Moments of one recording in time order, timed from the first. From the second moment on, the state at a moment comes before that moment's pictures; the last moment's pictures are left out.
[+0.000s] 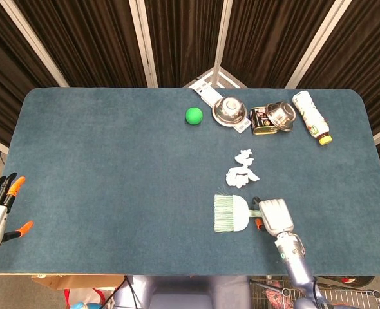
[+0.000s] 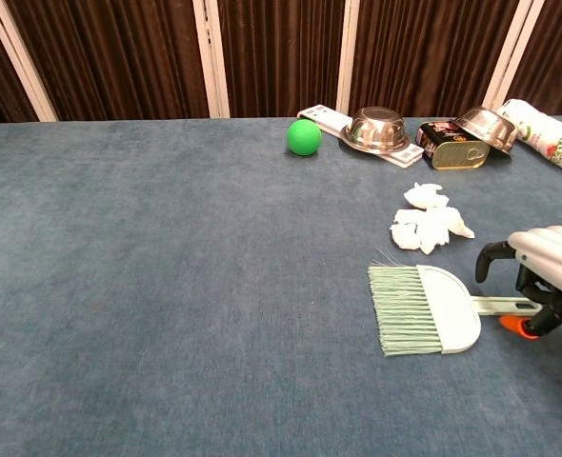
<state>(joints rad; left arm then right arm) -0.10 -1.14 -0.03 -1.59 1.53 1.51 0.10 0.37 -1.59 0.11 -1.50 -1.19 1.12 -0.56</state>
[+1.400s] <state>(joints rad) -0.10 -1.14 -0.03 -1.60 1.52 1.50 0.09 0.40 -1.54 0.11 -1.52 -1.17 1.15 -0.57</state>
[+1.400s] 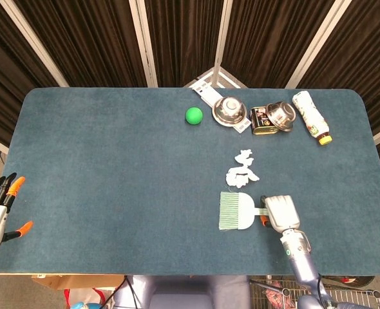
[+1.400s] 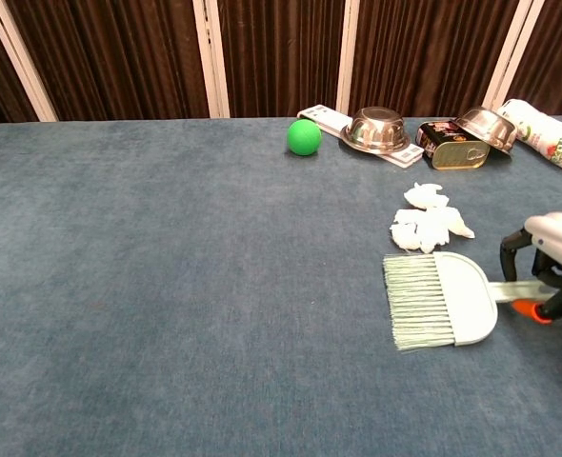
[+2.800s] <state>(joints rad) -0.10 -1.11 -0.03 -1.63 1.50 1.46 0.04 0.70 -1.45 0.20 -1.49 -0.89 1.03 -0.98</state>
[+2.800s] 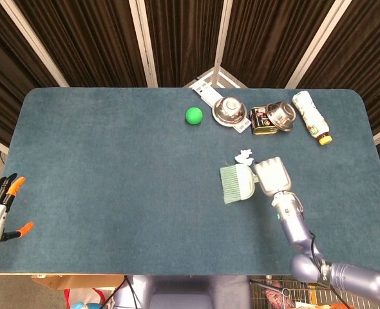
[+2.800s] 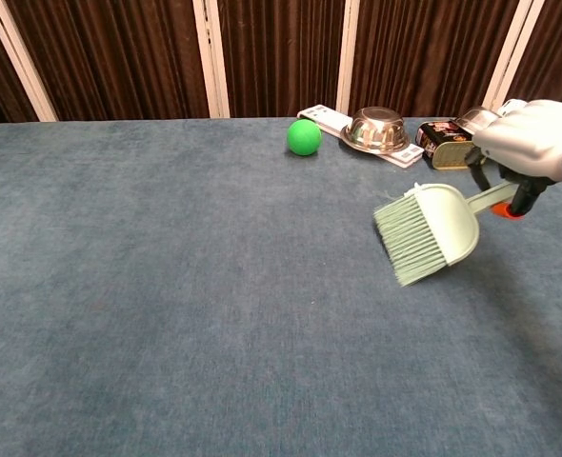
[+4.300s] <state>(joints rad) -0.11 -1.10 -0.03 -1.64 1.48 1.43 0.02 0.85 -1.41 0.17 -1.51 -0.83 1.09 -1.10</state>
